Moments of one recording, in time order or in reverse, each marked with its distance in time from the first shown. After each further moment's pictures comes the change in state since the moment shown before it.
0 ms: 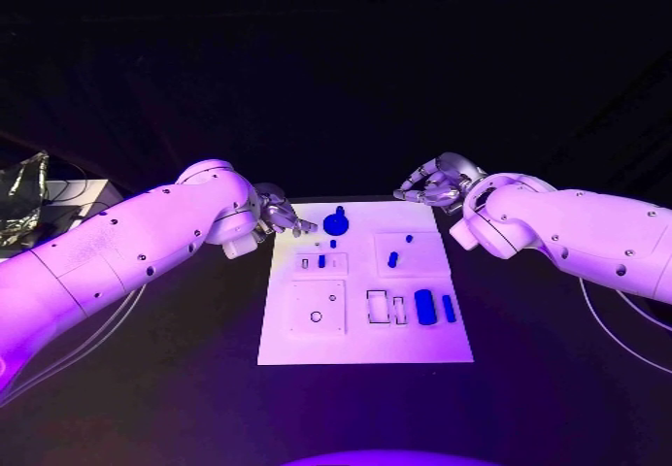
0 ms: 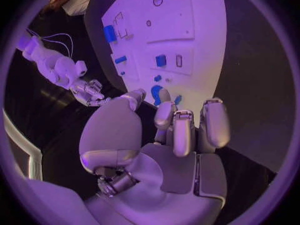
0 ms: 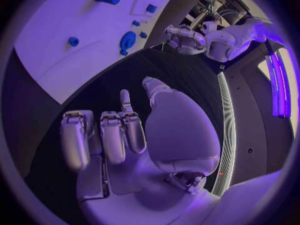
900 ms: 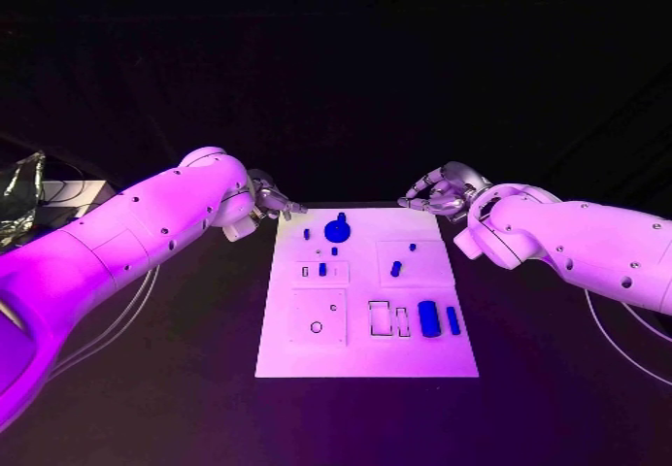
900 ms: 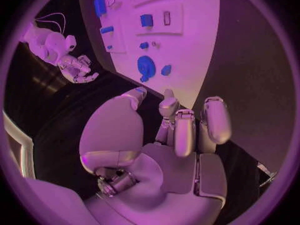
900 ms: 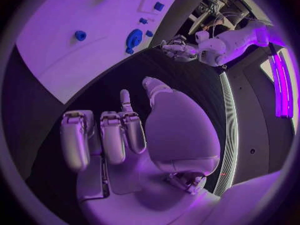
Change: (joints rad) left arm 0.082 0.122 -0.006 -0.295 0.019 -0.020 0.052; left_hand 0.044 -0.001 -0.029 -0.001 0.005 -0.053 0.046 -0.117 -0.098 -0.110 0.042 -0.102 -0.136 -0.002 0.041 -0.015 0.000 0.000 -0.030 0.030 -0.023 -0.032; right arm 0.012 0.001 0.004 -0.009 0.001 -0.009 0.009; right_hand 0.000 0.000 0.000 0.000 0.000 0.000 0.000 0.000 0.001 0.000 0.000 0.000 0.000 0.000 0.000 0.000 0.000 0.000 0.000 0.000 0.000 0.000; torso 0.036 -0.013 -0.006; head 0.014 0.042
